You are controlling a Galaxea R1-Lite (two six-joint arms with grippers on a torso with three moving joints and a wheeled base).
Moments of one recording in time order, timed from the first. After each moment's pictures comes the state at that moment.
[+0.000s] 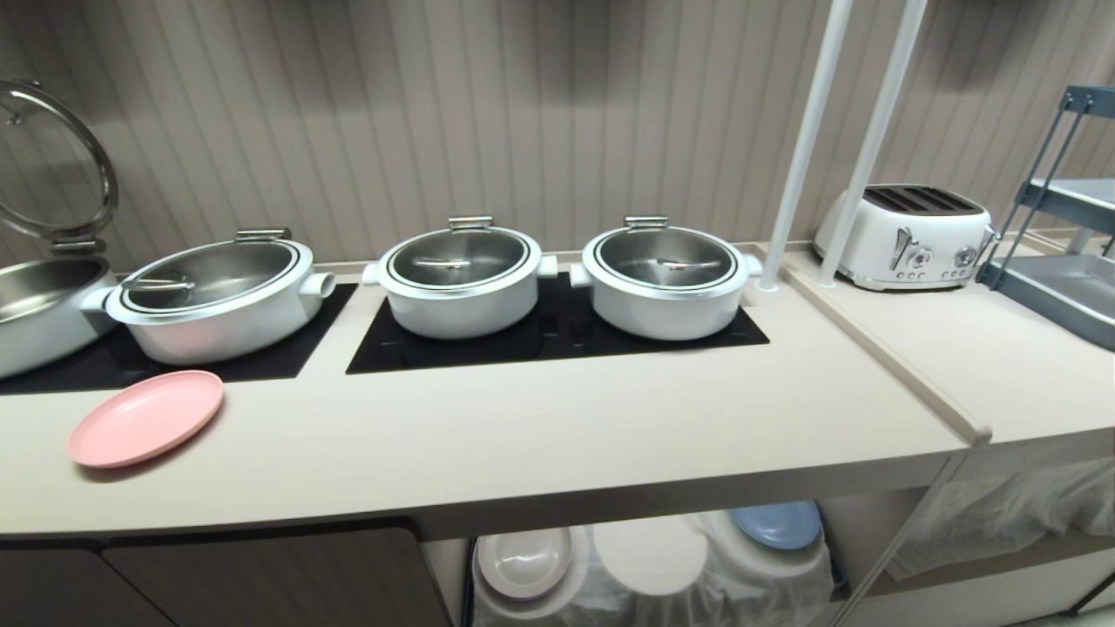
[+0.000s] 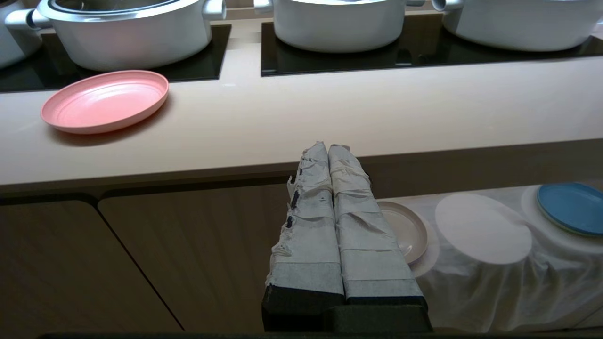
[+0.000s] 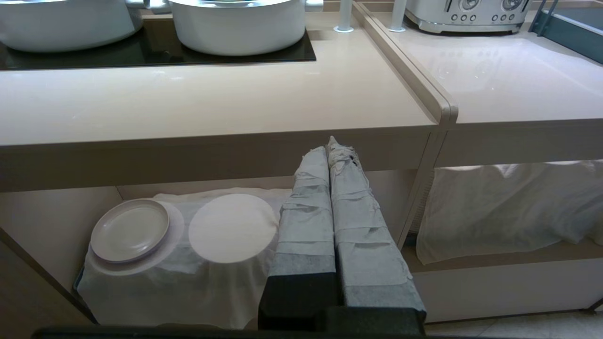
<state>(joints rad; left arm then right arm) 0.00 0.00 0.00 0.00 0.00 0.01 0.00 0.00 0.00 0.00 0.00 -0.01</state>
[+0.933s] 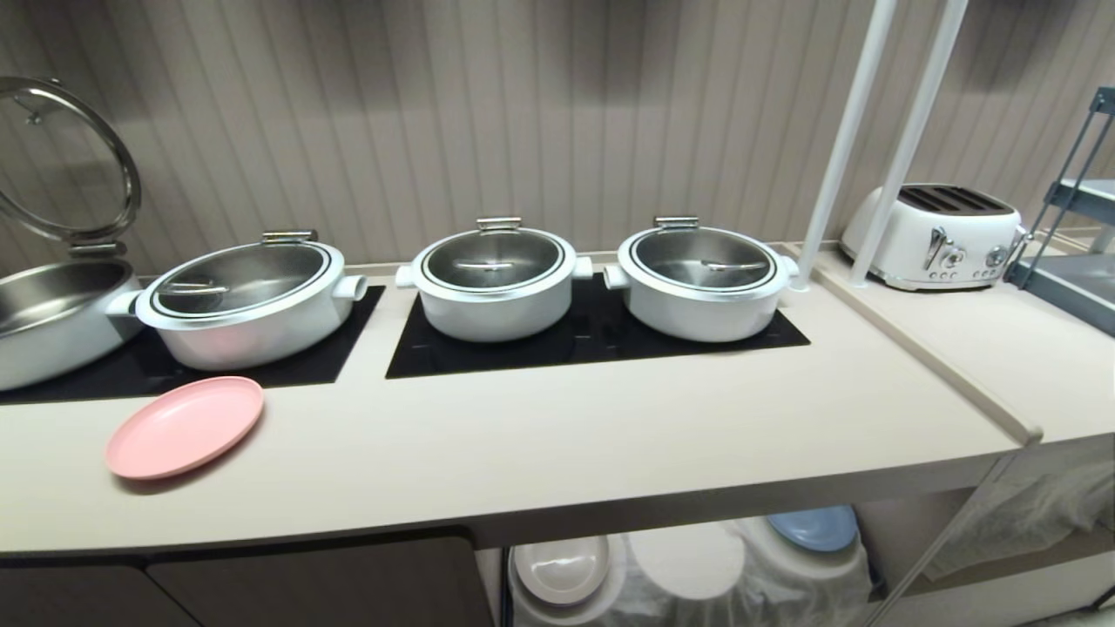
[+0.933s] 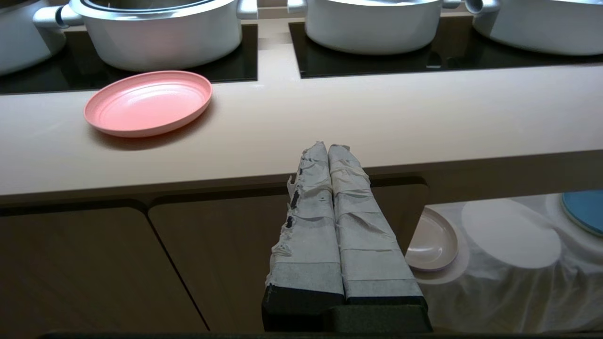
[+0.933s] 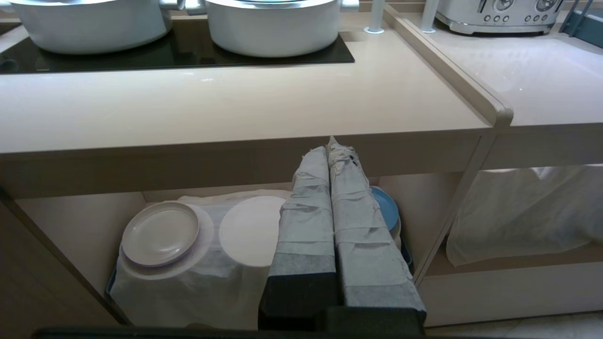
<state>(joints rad) 0.00 0.00 0.00 0.00 0.01 0.00 0.00 0.00 0.00 0.00 0.00 -0.01</state>
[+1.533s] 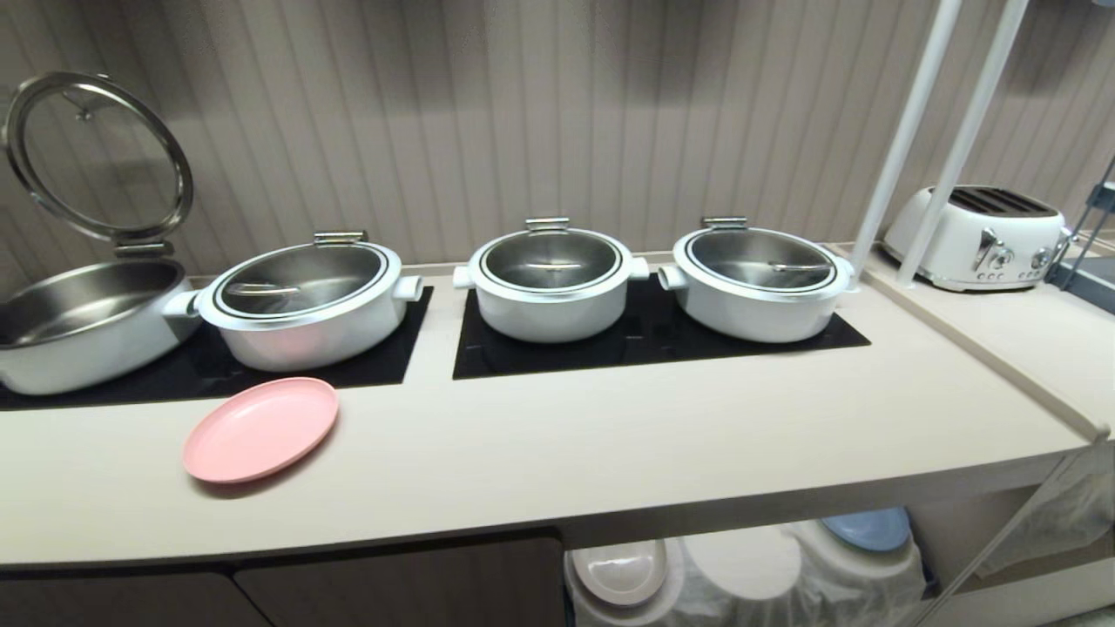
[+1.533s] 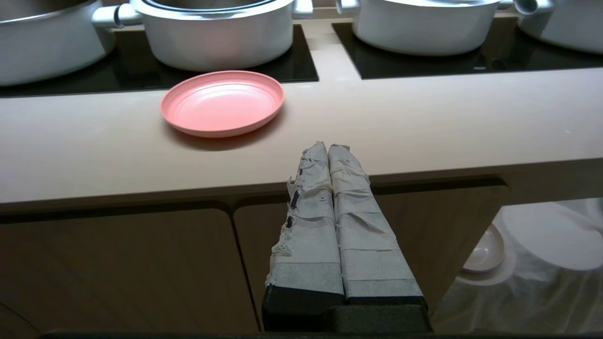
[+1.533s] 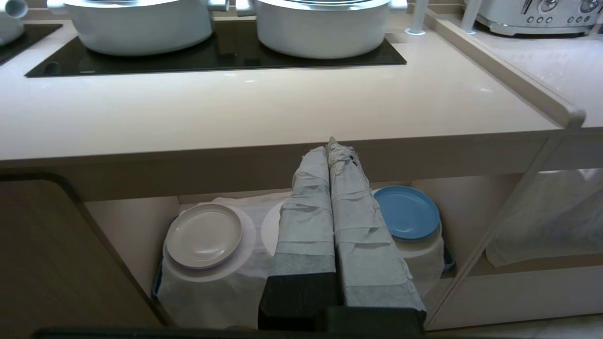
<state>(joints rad) 0.00 0.00 0.00 0.00 0.01 -0.01 0.00 0.00 0.00 0.00 0.00 -0.01</state>
